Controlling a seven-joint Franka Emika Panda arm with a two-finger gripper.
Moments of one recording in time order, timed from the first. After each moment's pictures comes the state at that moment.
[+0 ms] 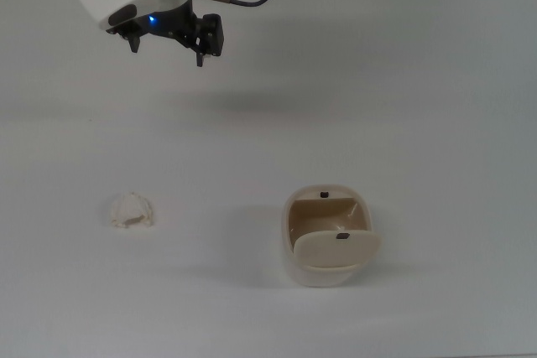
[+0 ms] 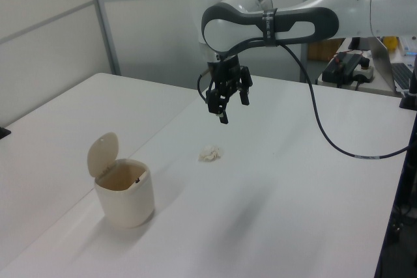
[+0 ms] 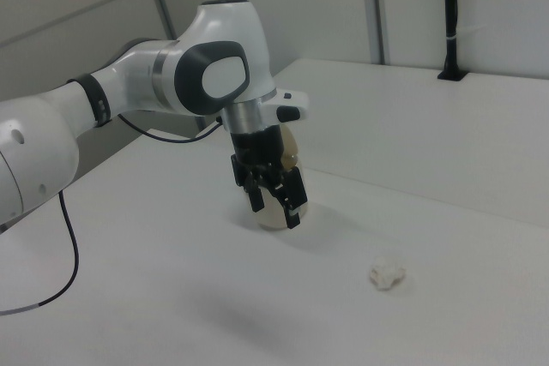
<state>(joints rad) -0.15 0.25 0.14 -1.44 -0.14 1.58 0.17</state>
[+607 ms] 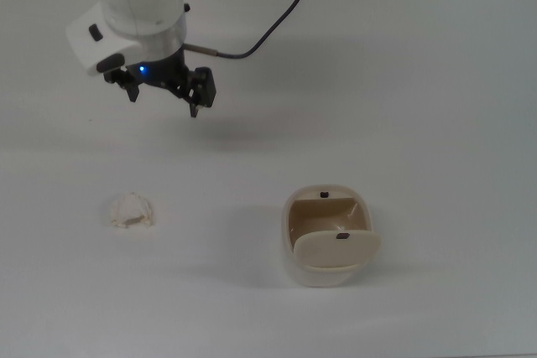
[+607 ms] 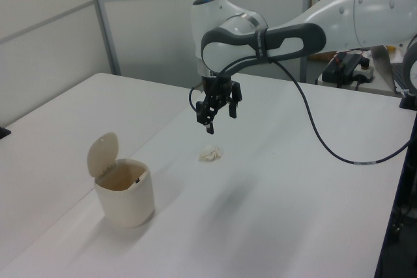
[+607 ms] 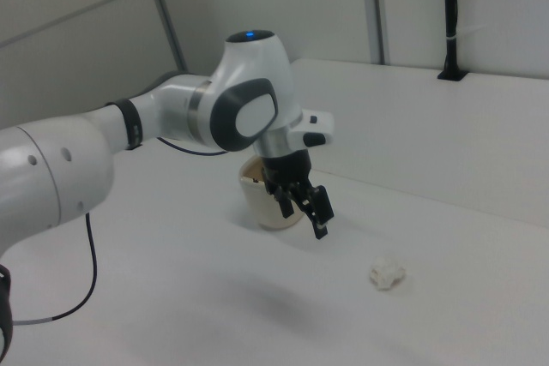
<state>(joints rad) -0.17 0.33 0.12 -1.51 -0.10 1.84 0.22</state>
